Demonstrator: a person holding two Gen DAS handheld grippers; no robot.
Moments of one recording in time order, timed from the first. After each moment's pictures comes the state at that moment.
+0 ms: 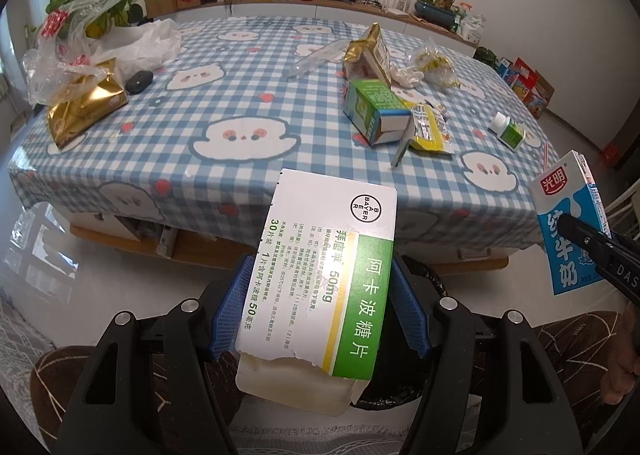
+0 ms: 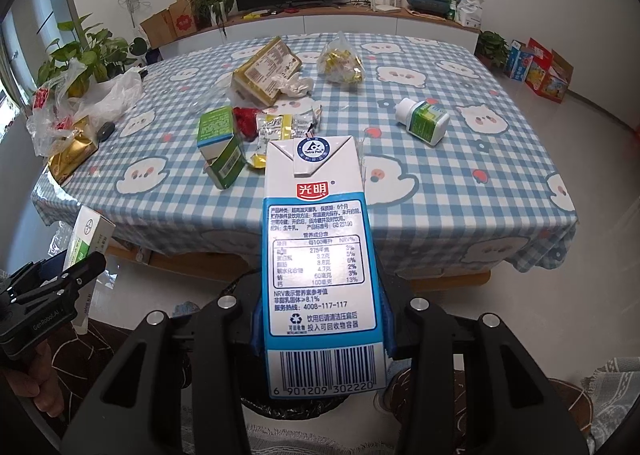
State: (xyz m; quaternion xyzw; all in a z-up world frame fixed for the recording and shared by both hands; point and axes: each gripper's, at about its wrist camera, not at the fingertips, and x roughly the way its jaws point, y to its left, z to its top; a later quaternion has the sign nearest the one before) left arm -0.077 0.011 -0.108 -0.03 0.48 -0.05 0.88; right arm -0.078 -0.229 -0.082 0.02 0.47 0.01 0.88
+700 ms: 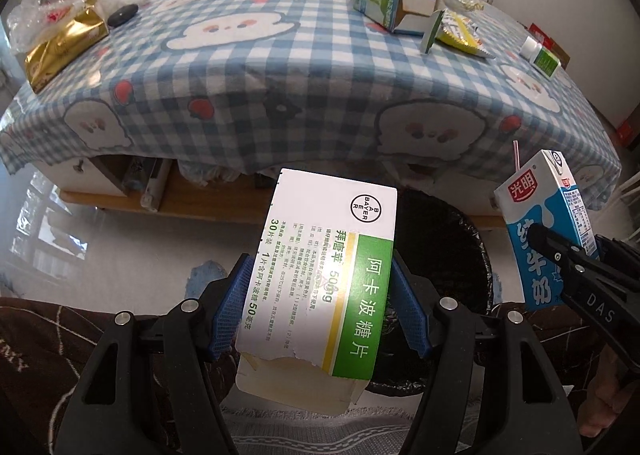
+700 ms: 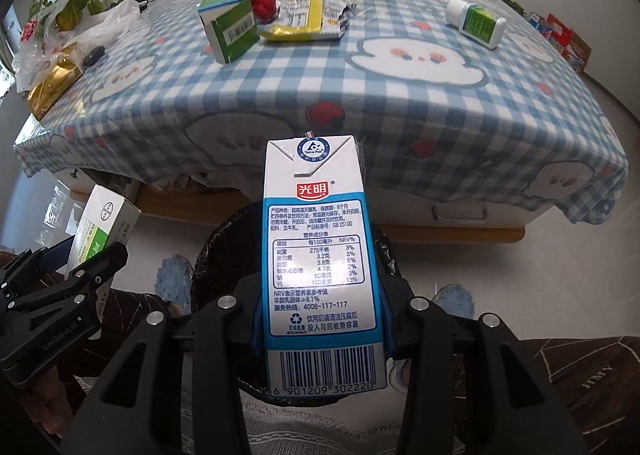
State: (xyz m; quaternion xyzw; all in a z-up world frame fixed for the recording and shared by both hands) left arm -0.082 -0.001 -0.211 -0.01 0.53 -0.03 0.85; right arm -0.081 -0.192 -0.206 0.00 0.53 0.01 0.85
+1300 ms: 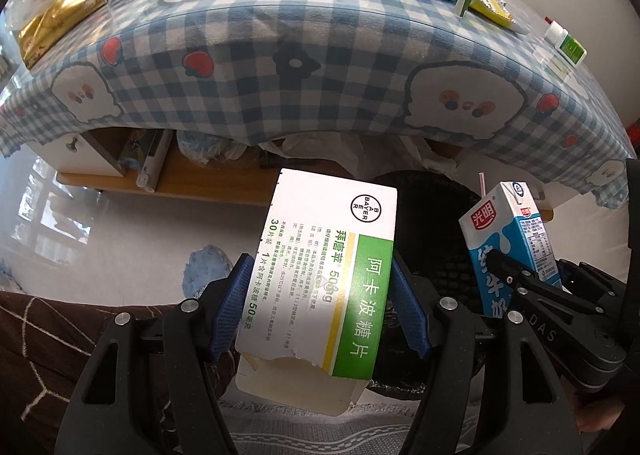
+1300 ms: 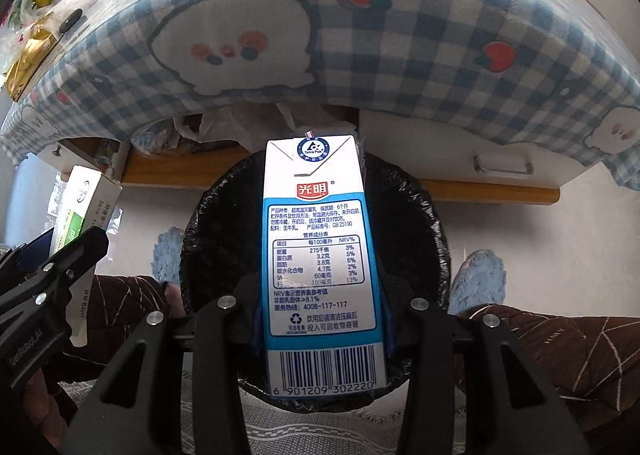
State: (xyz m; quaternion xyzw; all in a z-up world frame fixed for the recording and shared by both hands) left arm -0.073 0.005 -0.248 -0.02 0.55 -0.02 0.83; right arm -0.065 -0.173 -0.279 0.02 0.59 0.02 0.81
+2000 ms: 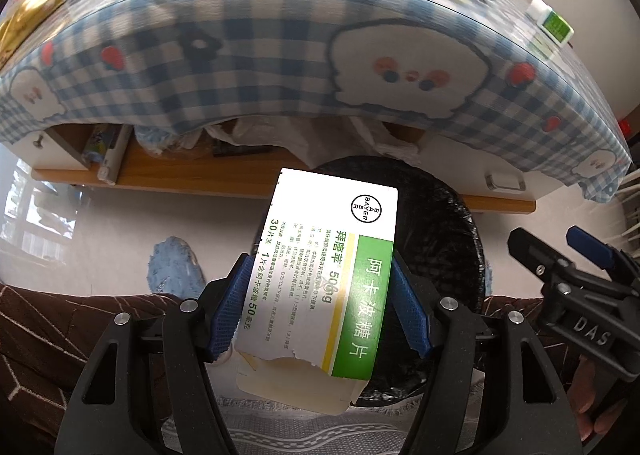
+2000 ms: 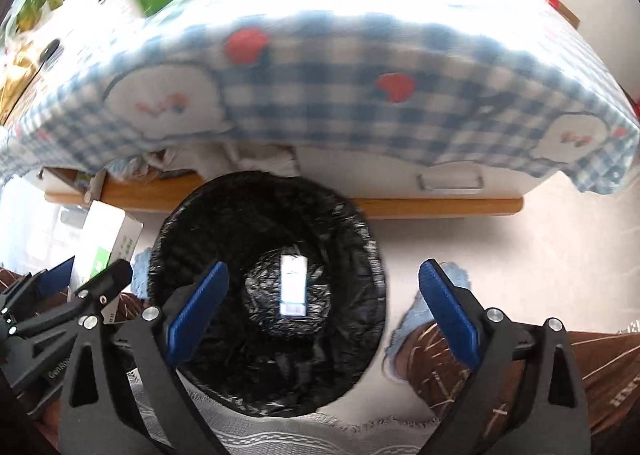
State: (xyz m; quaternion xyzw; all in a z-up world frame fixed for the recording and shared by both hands) left arm -0.064 -0.048 -0.265 -0.03 0.57 -0.06 0.82; right arm -0.066 -0.235 -0.246 0.01 0.56 -0.04 0.83
